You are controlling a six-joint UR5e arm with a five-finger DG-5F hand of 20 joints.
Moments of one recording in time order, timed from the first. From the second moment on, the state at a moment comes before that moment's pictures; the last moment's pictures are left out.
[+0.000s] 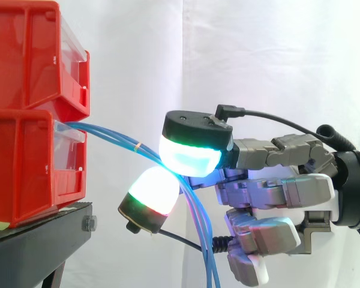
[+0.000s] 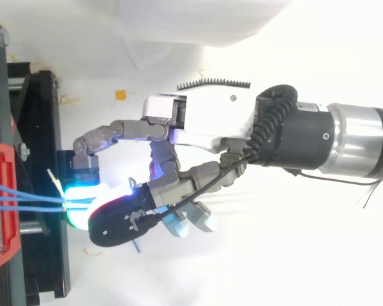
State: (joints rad) arm 0.15 -2.32 -1.21 -2.74 -1.34 -0.07
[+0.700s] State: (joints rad) arm 0.14 -2.25 -1.21 -2.96 -1.34 -0.25
